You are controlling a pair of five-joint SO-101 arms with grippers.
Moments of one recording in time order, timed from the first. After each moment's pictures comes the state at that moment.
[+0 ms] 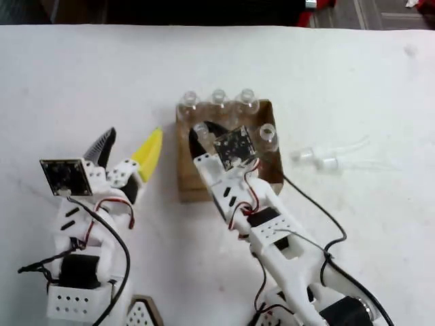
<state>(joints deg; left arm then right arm) -1.5 -88.7 80.1 28.2 11.2 -31.1 -26.9 70.4 -23.0 8.3</state>
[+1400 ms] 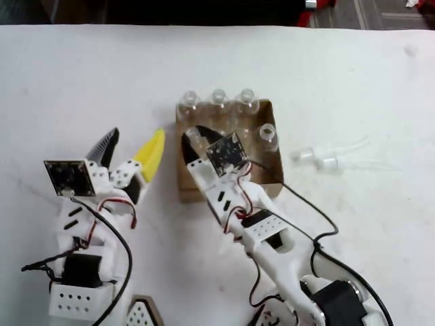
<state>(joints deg) -0.7 -88.7 82.1 25.6 11.2 -33.3 -19.8 71.2 -32.6 8.8</state>
